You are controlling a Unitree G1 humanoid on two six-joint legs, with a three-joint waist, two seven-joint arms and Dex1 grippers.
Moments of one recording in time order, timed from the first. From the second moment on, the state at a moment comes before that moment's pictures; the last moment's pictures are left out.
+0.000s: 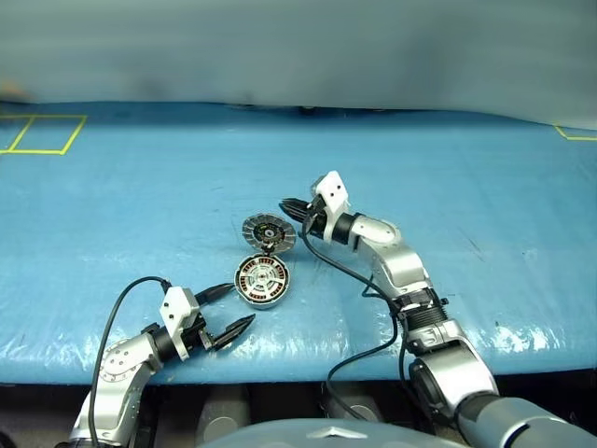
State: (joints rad) left arm 0.26 0.44 -0.01 -0.04 -0.36 -0.12 -0.96; right arm -0.57 -0.14 0.18 0.28 0.20 0.26 0.74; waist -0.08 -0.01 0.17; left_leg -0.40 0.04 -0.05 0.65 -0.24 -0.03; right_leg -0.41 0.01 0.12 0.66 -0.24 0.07
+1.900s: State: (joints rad) left arm 0.25 0.44 -0.01 -0.04 -0.36 -0.11 -0.96; right arm -0.33 -0.26 0.39 -0.02 0.16 0.18 0.91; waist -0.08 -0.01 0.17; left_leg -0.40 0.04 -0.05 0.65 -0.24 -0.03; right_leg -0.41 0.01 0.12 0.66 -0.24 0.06
